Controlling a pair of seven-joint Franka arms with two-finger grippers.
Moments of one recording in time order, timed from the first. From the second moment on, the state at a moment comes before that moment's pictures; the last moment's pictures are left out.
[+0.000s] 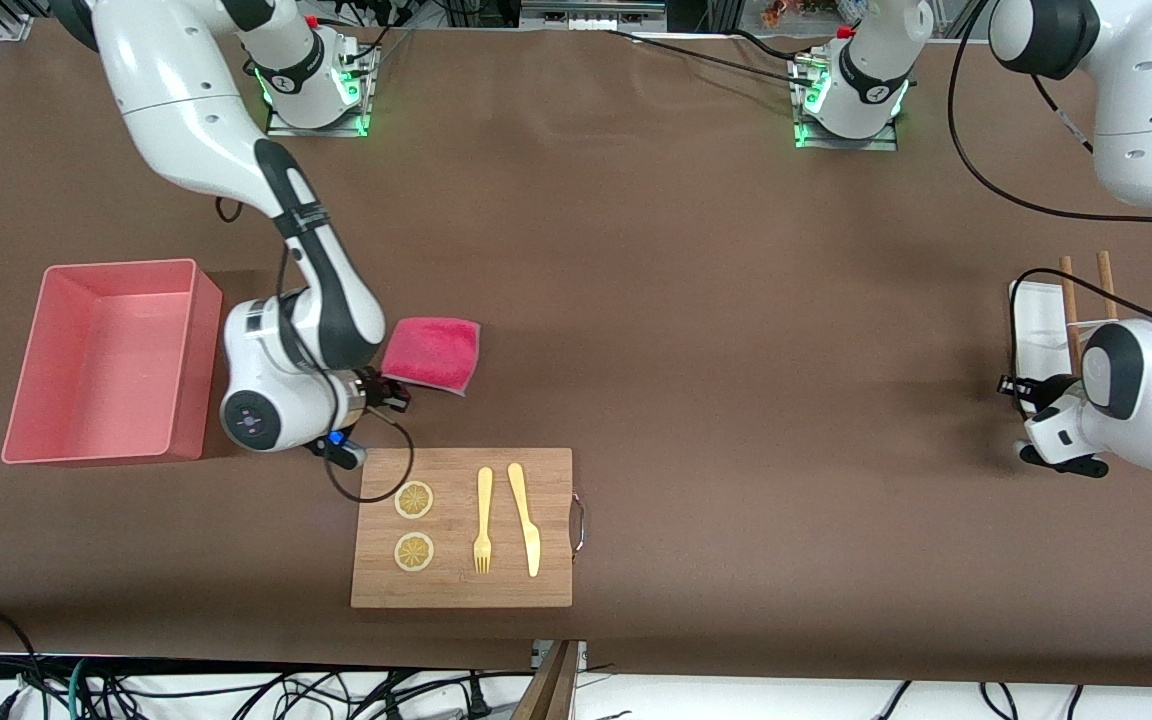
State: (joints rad) left arm 0.15 0.82 0.11 -1.41 0.08 1.76 0.42; right arm 0.26 0.79 -0.03 -1.44 0.24 1.84 0.56
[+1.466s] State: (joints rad) left arm 0.21 0.87 0.11 -1.41 0.18 1.86 0.52; right arm 0.54 0.80 -0.04 -1.44 0.26 2.06 0.92
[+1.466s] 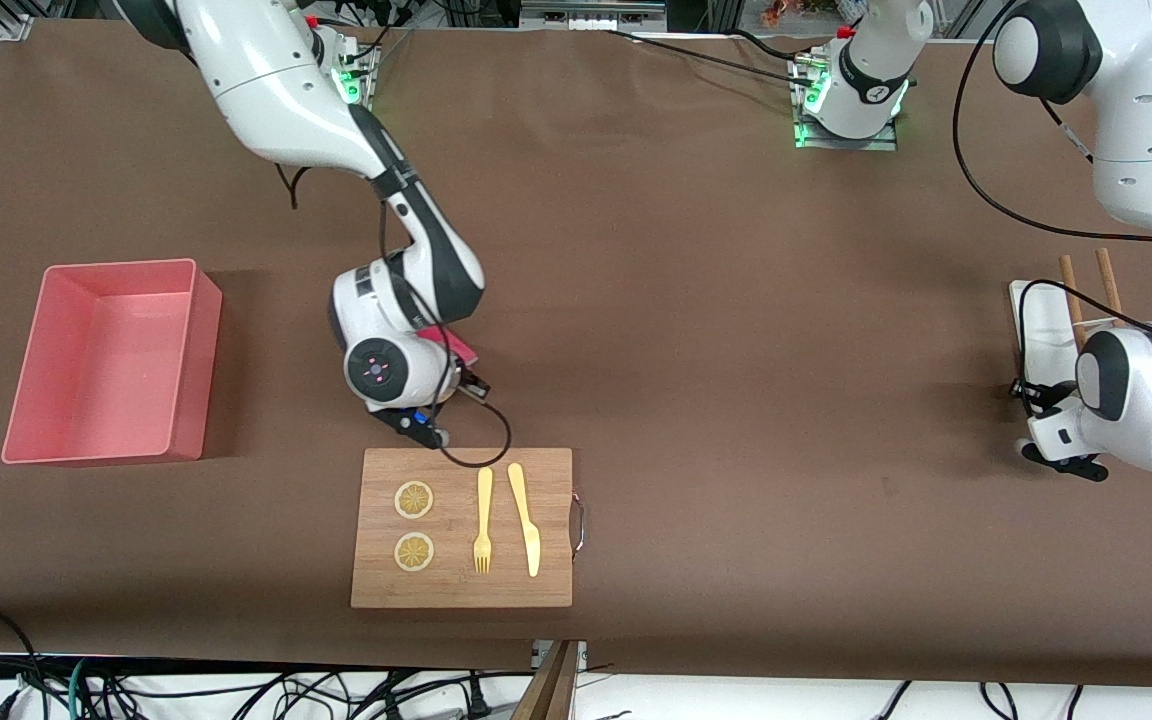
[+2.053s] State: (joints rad) left arm 0.22 0.87 0.11 -1.41 0.18 1.86 0.52; right arm 0.62 0.80 0.02 -1.42 0.30 2.21 1.17
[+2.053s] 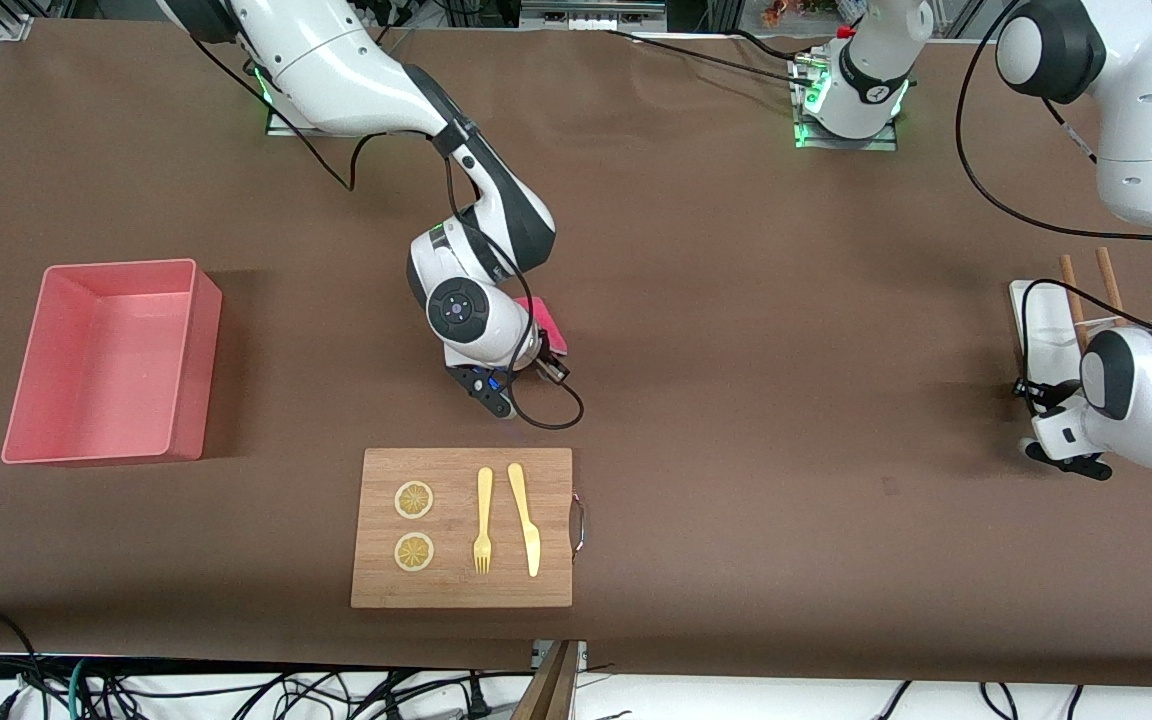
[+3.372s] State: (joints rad) left arm 0.15 0.87 0.05 -1.27 0.18 1.72 0.52; right arm 0.44 0.56 -0.45 -1.39 0.28 1.49 0.18
